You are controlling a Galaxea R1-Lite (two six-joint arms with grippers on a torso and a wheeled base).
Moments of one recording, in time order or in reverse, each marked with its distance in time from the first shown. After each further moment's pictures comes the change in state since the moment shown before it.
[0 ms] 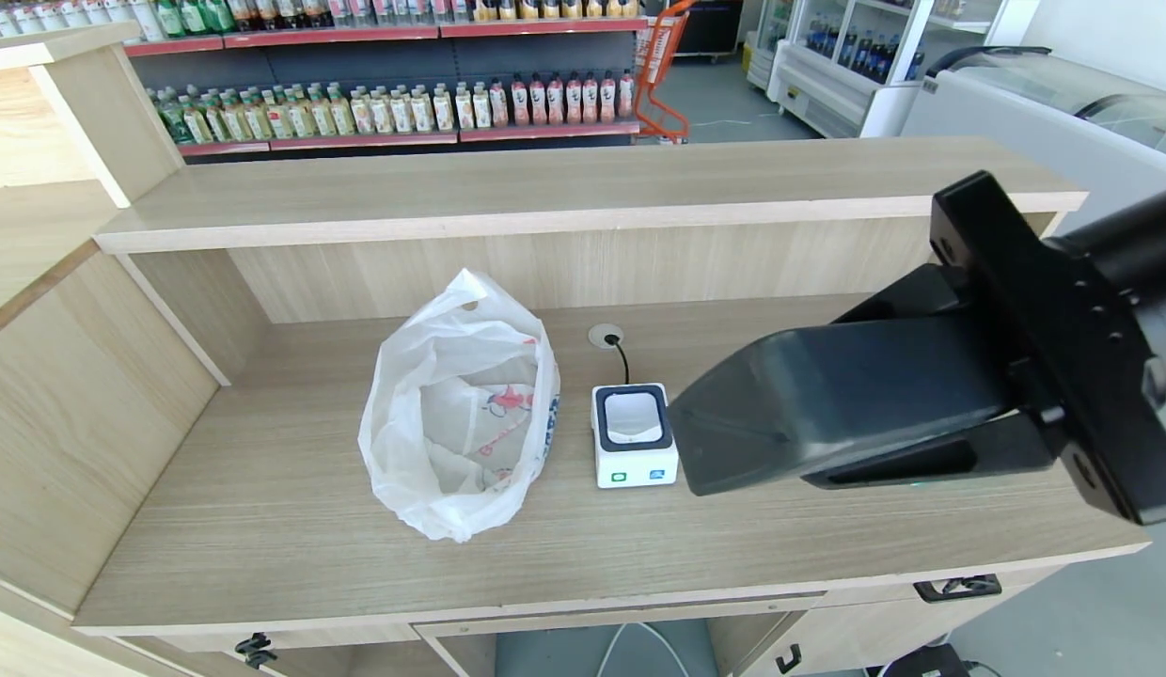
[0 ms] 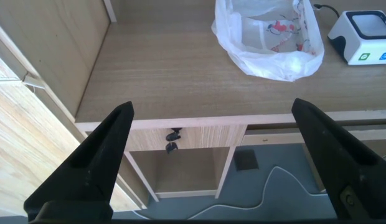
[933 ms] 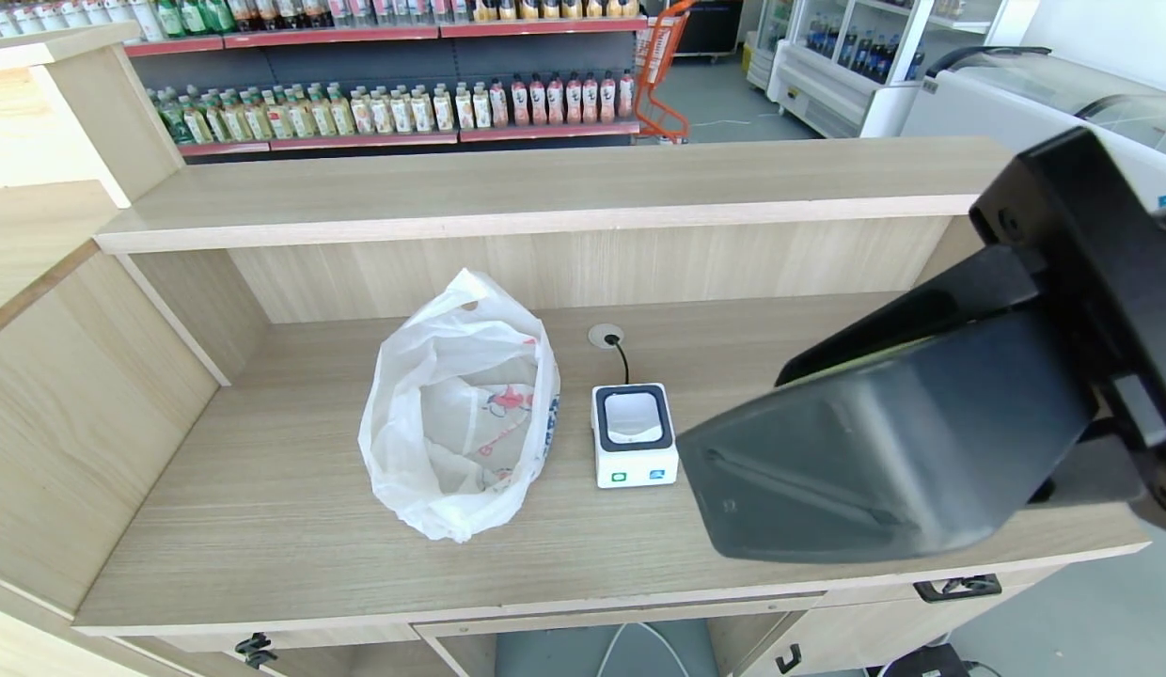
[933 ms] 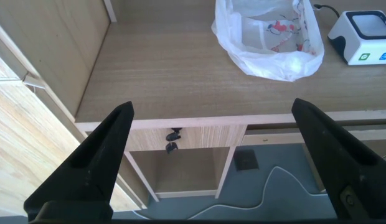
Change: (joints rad) left arm 0.000 0.000 0.000 0.000 0.000 0.000; right arm 0.040 -0.039 0.015 -0.032 0.054 -0.124
